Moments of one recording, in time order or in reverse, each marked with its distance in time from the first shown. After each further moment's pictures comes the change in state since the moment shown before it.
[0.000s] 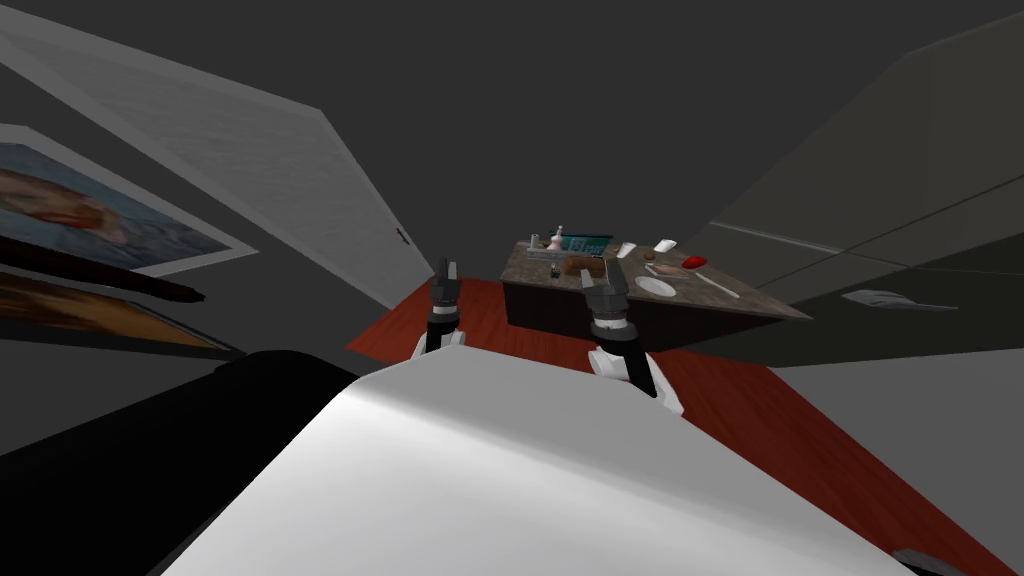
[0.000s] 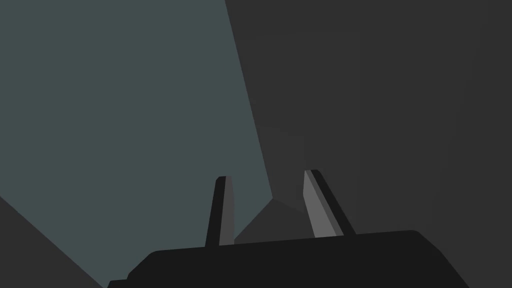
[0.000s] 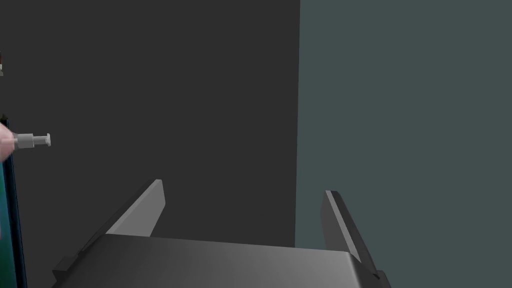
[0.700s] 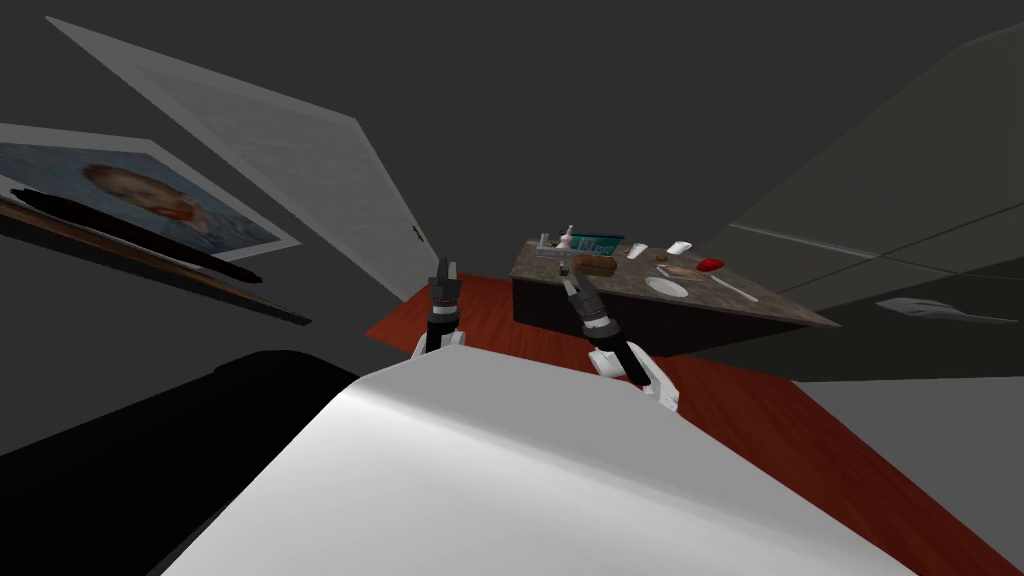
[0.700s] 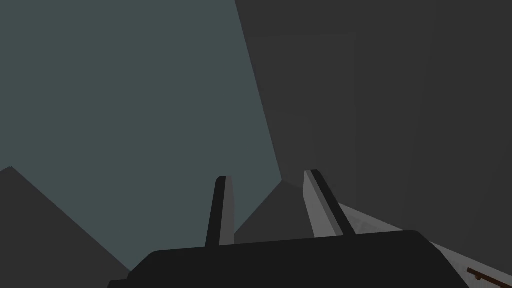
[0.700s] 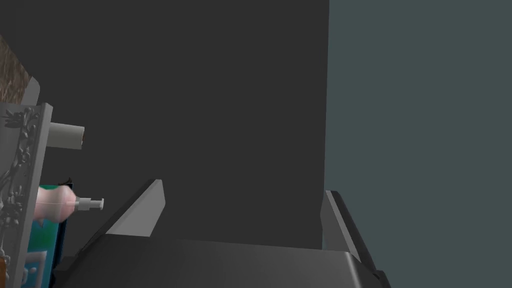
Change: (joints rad) left arm 0.000 0.000 0.000 0.000 0.000 0.000 0.000; right arm -0.084 -0.192 0.105 0.117 -0.007 0.040 0.010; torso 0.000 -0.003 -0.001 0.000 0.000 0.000
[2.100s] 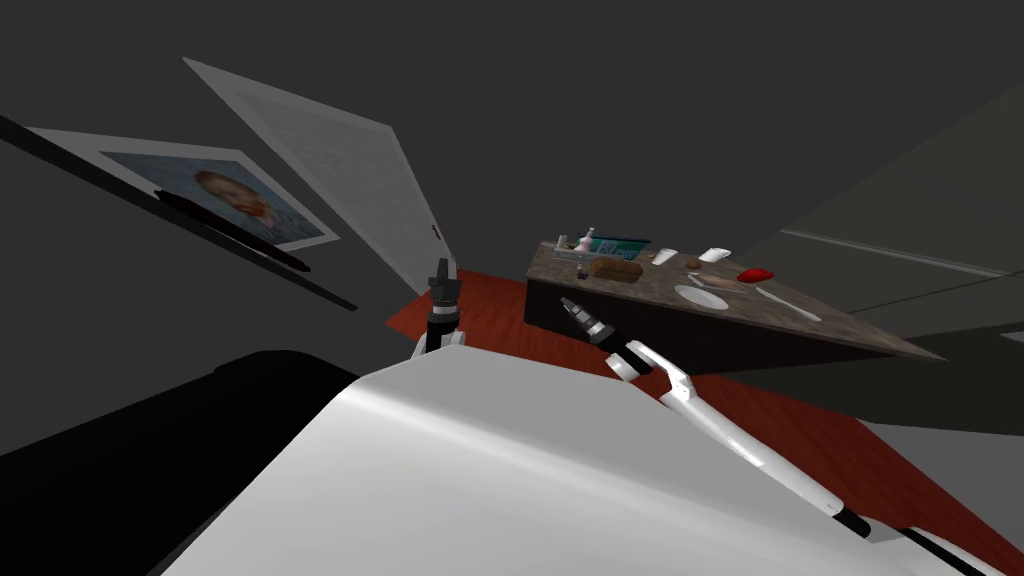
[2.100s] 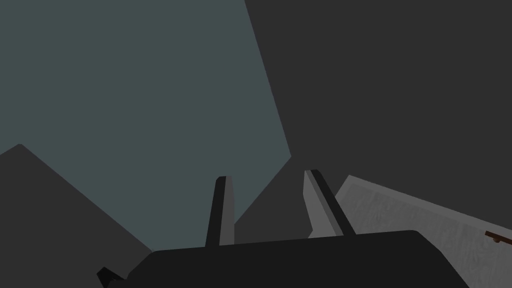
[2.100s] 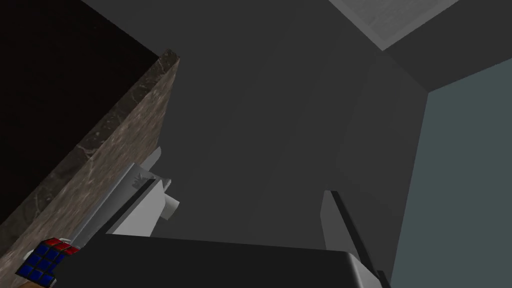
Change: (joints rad) left arm 0.000 0.000 0.000 0.000 0.000 0.000 0.000; right arm -0.140 -0.330 0.185 0.314 0.030 0.060 0.012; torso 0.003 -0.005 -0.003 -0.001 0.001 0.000
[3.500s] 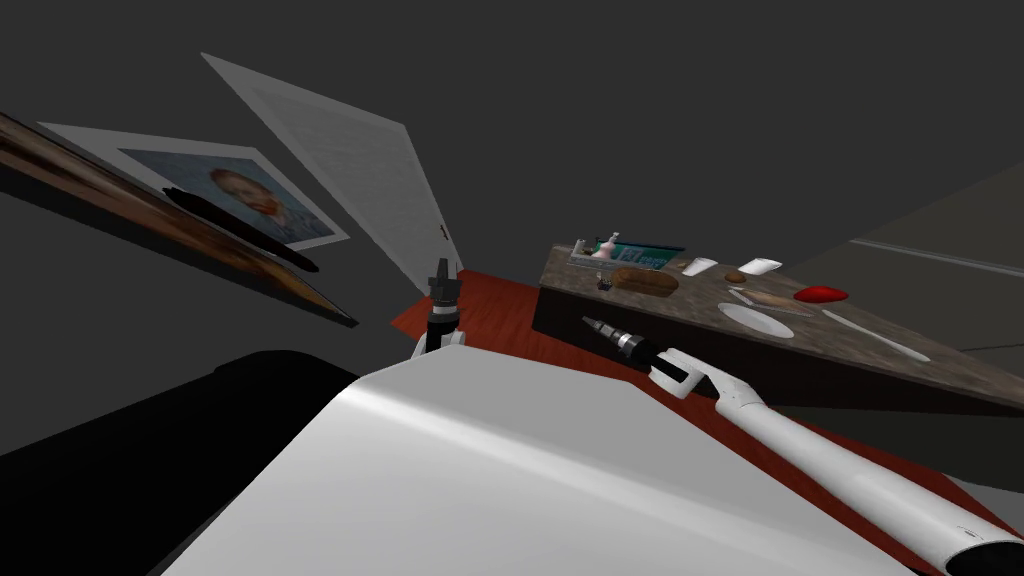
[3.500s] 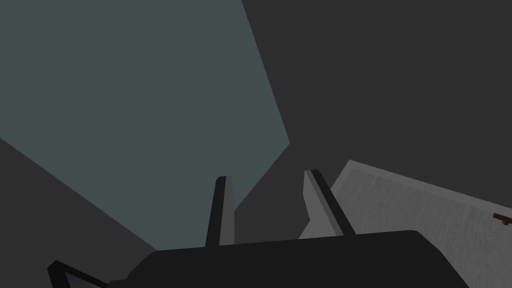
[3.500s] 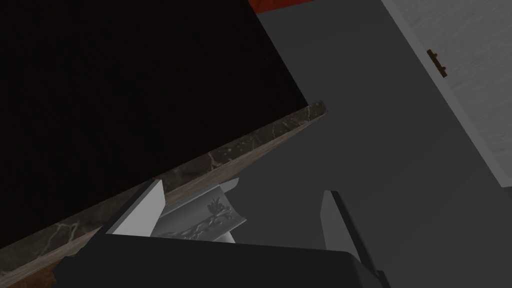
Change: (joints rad) left arm 0.000 0.000 0.000 0.000 0.000 0.000 0.000; right arm -0.066 -0.270 0.134 0.294 0.067 0.048 0.012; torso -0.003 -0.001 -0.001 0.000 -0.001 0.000
